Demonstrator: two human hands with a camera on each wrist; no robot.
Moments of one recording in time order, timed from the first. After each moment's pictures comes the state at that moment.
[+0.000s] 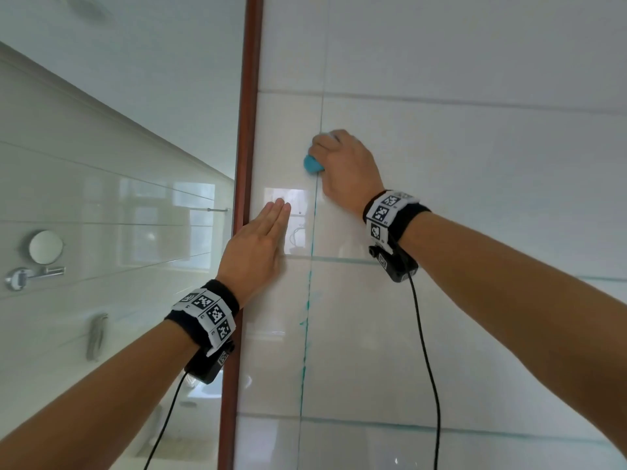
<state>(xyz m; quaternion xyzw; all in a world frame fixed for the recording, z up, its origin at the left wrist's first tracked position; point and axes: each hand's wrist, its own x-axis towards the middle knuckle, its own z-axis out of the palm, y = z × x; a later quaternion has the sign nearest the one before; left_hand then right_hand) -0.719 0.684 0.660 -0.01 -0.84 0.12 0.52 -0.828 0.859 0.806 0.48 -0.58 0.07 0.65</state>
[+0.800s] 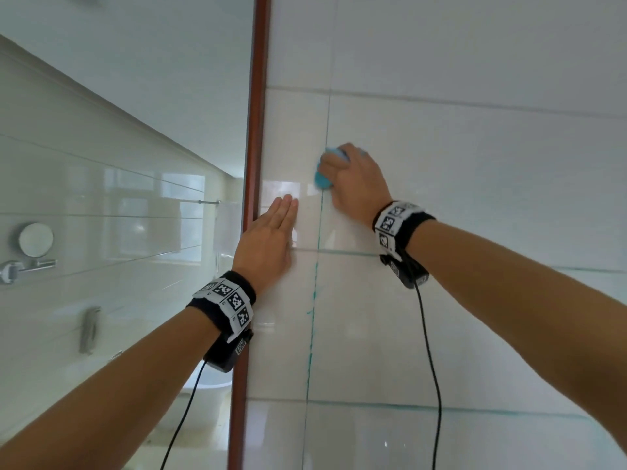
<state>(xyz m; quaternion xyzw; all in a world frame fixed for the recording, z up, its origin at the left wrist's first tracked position) -0.715 0.691 0.662 0.02 -0.86 0.10 0.50 -0.828 0.865 0.783 0.46 -0.60 0.01 0.65</state>
